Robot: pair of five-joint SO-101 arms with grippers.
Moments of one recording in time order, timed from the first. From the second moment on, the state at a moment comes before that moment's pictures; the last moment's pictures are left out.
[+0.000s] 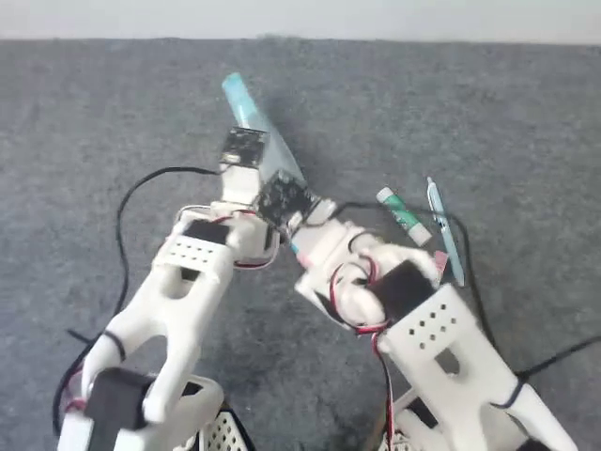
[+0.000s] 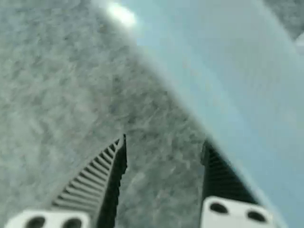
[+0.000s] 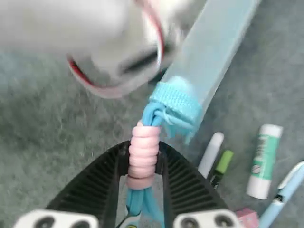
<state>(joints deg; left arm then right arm) 5.8 -17.7 51.5 39.5 8.1 -40.4 -41.4 41.1 68.4 16.0</state>
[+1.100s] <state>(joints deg) 7.6 -63.8 66.8 62.3 -6.3 -31.2 -32.5 44.6 60.3 13.5</state>
